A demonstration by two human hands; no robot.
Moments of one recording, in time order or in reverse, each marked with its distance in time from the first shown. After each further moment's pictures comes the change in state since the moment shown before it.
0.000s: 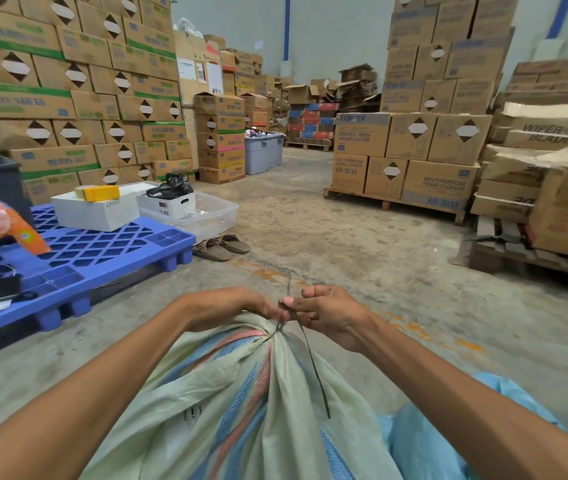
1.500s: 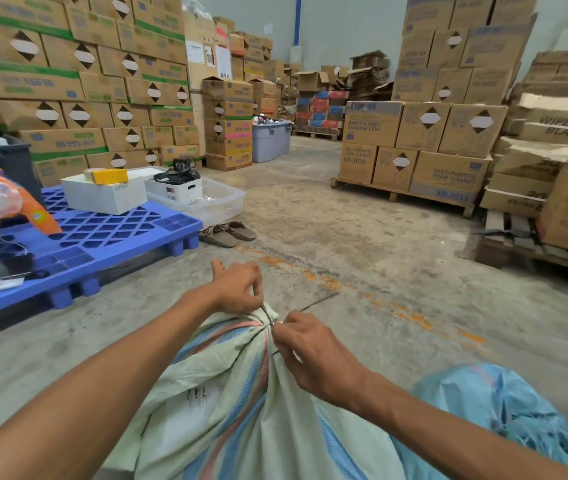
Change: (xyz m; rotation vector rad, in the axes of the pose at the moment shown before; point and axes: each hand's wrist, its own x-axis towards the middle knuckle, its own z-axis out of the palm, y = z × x) left_hand 0.018 -0.027 -0.009 0.900 0.518 -0.040; right_hand -0.040 0.067 0.013 -1.374 -0.181 -1.088
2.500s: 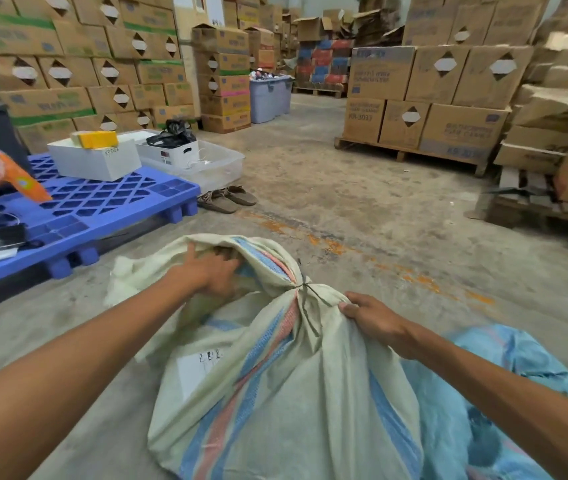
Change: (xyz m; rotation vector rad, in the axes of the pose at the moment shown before) left_hand 0.002 -0.040 0.031 0.447 -0.365 -0.137; right_hand -0.054 0.080 0.007 0.718 -0.222 1.111
